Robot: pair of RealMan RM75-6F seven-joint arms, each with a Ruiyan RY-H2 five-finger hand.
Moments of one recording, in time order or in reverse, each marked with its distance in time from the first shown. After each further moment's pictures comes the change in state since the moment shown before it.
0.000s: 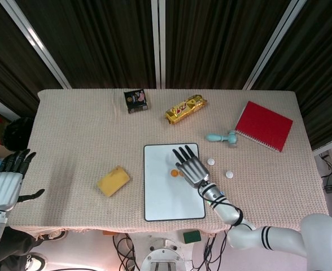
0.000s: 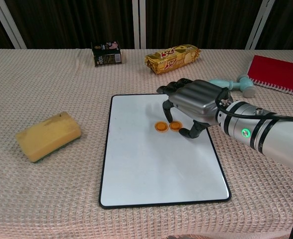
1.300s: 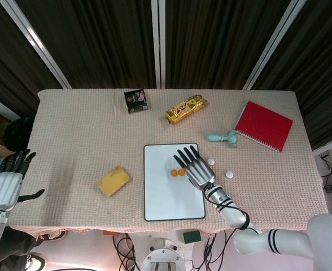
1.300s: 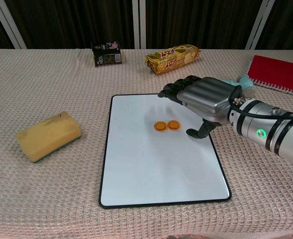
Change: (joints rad) left arm 0.001 0.000 0.001 0.000 -0.001 -0.002 -0.002; right arm -0.024 0.073 -0.055 -0.088 -0.035 0.107 0.016
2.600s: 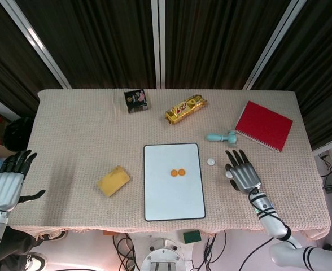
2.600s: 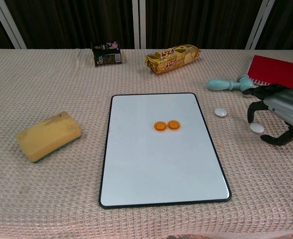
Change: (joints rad) left arm -0.001 0.004 0.003 -0.013 -0.004 -0.010 0.014; right arm -0.241 0.141 -0.081 0.155 -0.134 0.079 0.300
